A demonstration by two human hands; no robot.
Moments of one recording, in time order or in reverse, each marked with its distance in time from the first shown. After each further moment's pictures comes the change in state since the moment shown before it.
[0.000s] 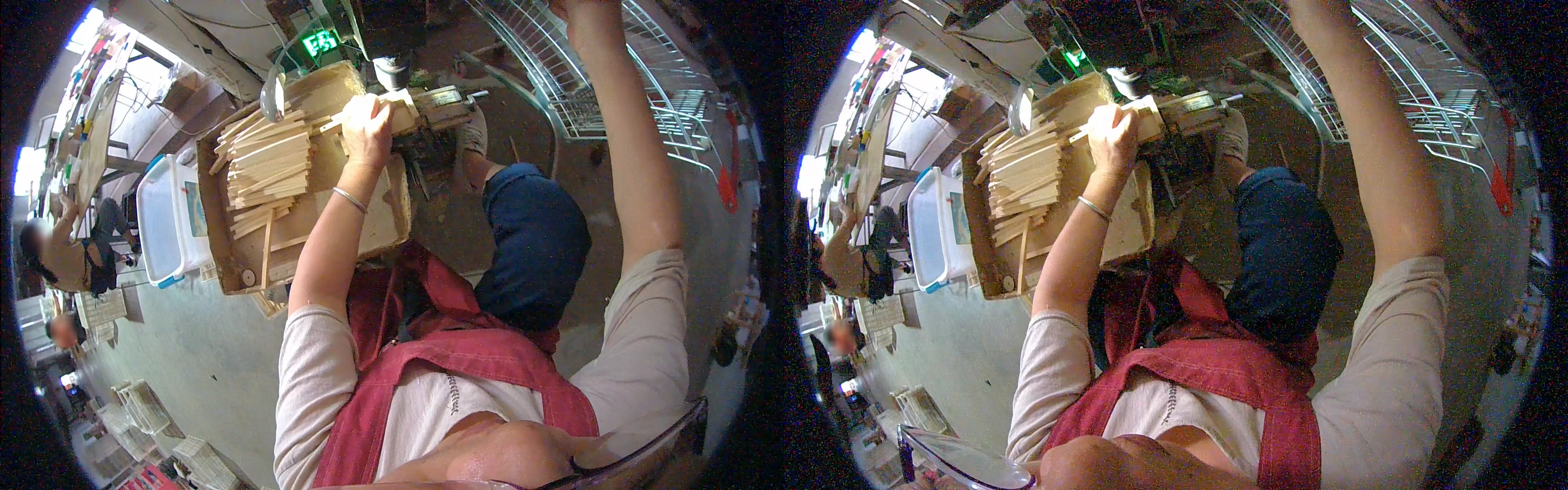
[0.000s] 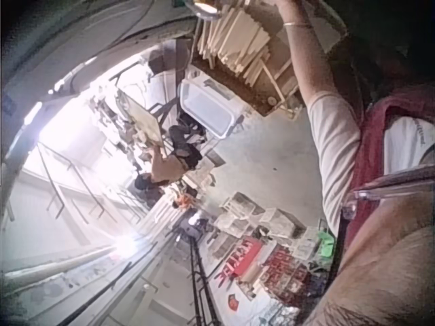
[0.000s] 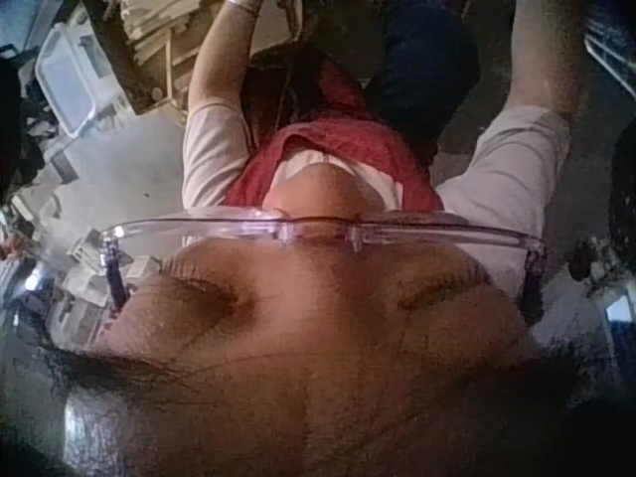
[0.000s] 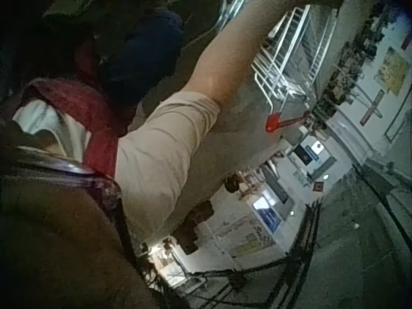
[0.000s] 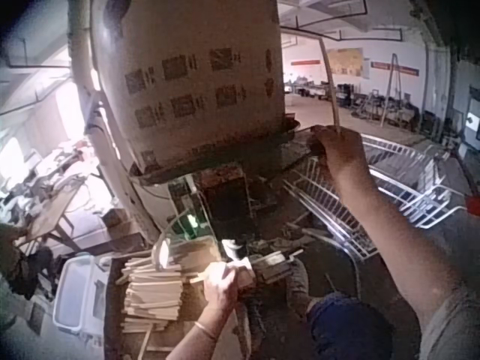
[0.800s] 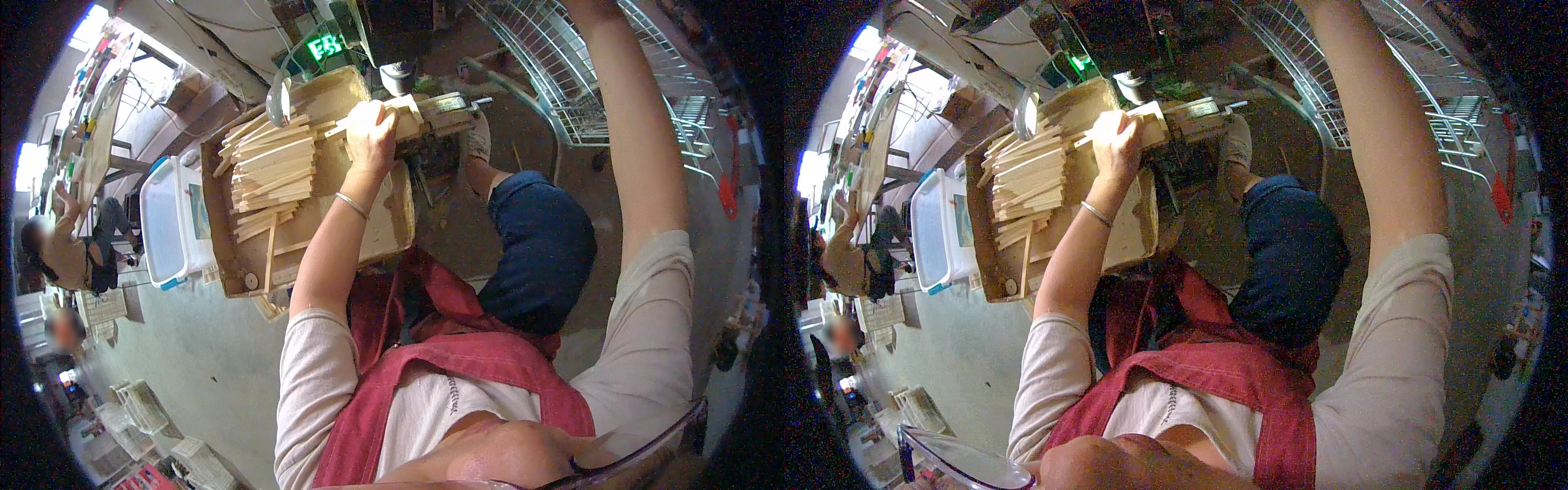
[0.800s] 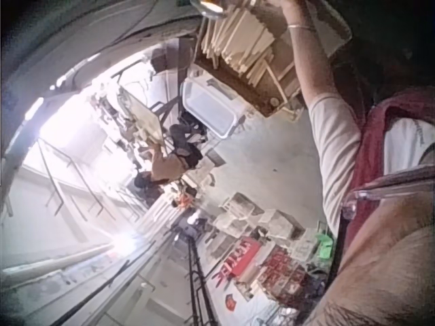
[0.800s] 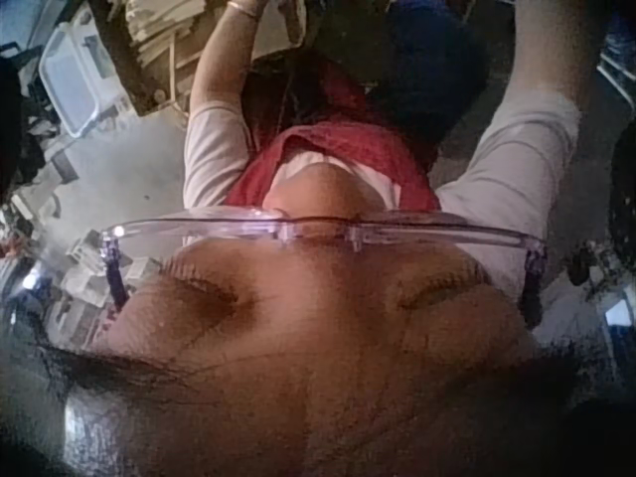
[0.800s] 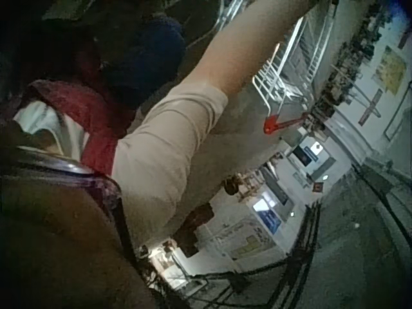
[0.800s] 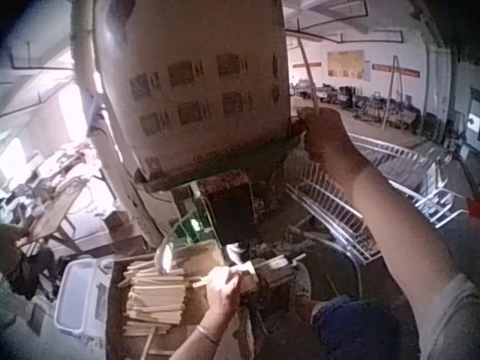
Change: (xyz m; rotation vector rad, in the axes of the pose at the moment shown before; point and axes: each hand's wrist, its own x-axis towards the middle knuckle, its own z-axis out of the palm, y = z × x) left_hand 0.000 -0.002 -0.006 -0.037 -0.007 0.007; right_hand 0.056 -0.005 0.033 -0.061 -0.095 0.070
